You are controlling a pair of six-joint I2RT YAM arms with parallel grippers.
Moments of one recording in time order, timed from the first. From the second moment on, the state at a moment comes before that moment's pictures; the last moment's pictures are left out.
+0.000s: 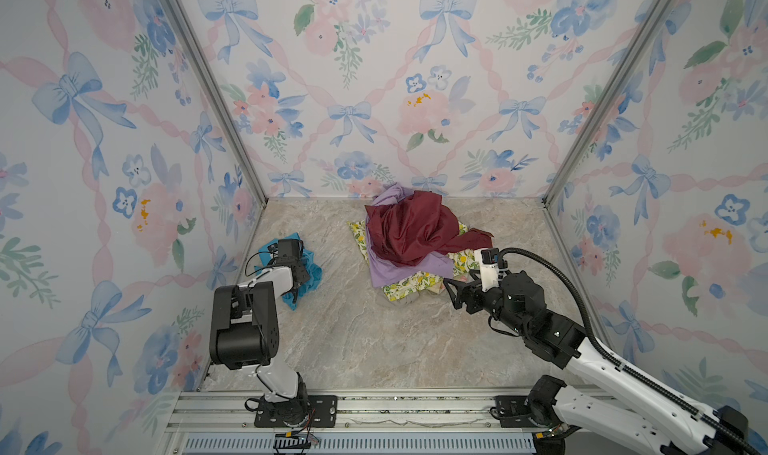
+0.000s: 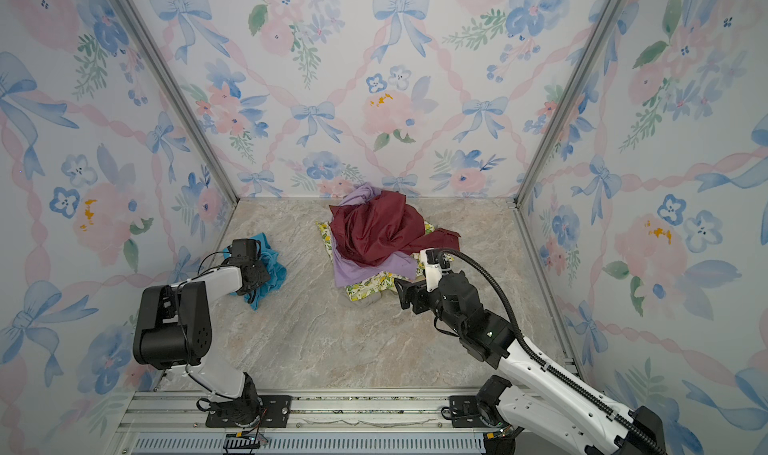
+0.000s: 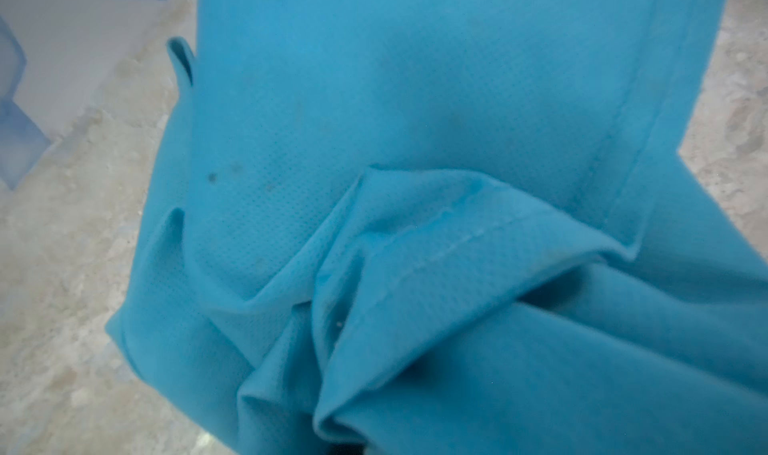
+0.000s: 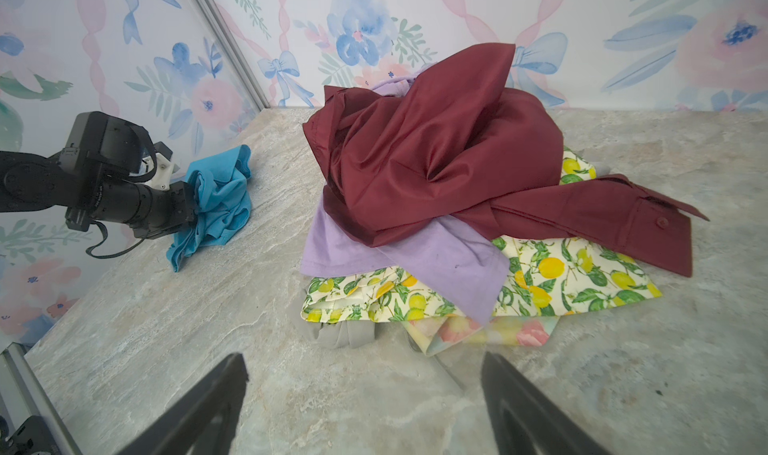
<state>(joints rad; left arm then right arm) 0.12 1.68 0.88 -0.24 -0.28 -0.43 0.74 0.86 0.68 -0.20 0.15 0.35</state>
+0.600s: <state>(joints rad) 0.13 1.60 0.94 -0.33 -0.33 -0.34 0.66 0.87 0.71 -0.25 0.12 0.32</state>
